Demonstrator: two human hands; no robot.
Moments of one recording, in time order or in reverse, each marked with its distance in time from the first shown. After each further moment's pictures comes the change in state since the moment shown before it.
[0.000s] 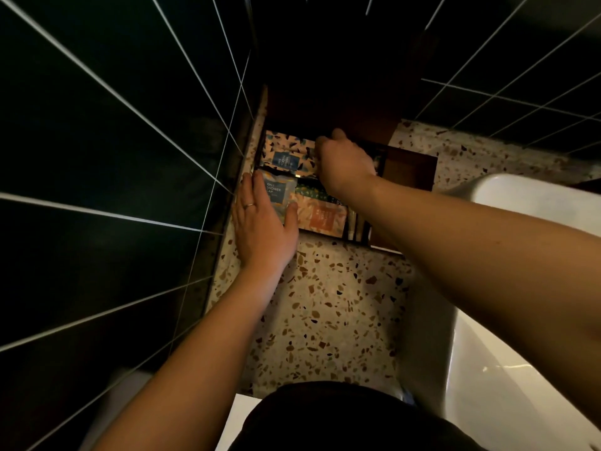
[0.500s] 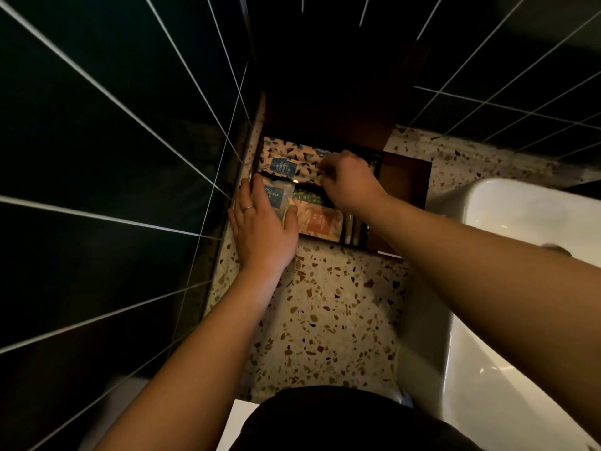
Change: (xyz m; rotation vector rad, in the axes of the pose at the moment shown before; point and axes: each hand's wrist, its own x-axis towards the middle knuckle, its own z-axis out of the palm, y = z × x) left_hand 0.002 0.003 0.000 0.002 -0.004 0.013; right_hand -0.019 0.025 0.005 0.366 -0.012 -0.040
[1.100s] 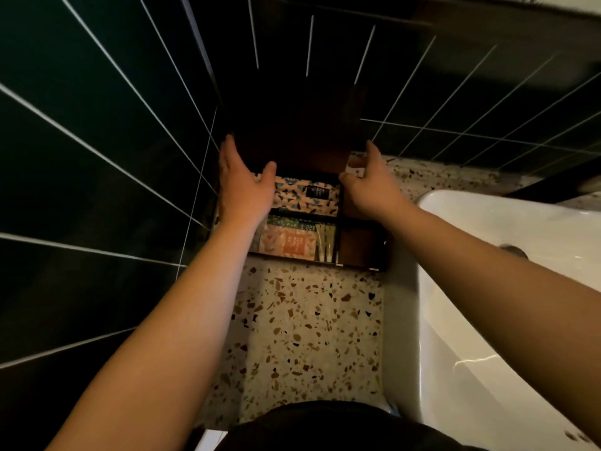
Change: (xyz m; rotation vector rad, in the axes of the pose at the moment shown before) left_hand 0.078 0.061 -0.036 -0.477 -0.010 0.070; right_hand -0.041 0.032 -0.076 0.455 0.199 0.292
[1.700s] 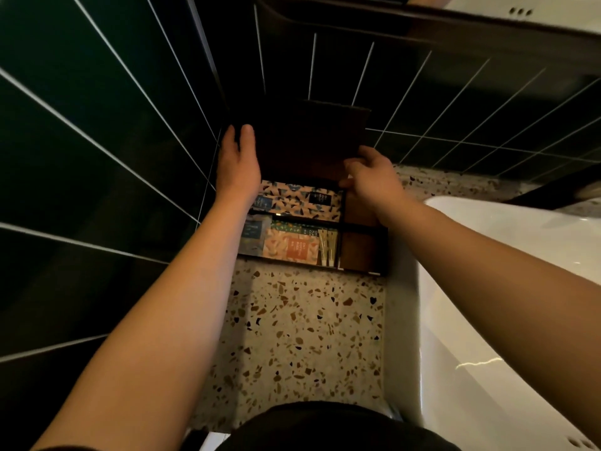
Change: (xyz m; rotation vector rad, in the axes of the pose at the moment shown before) left_hand 0.024 0.022 -0.017 -0.292 -0.023 -0.069; right_hand 0.006 -0.014 -0.002 0.382 -0.024 0.085
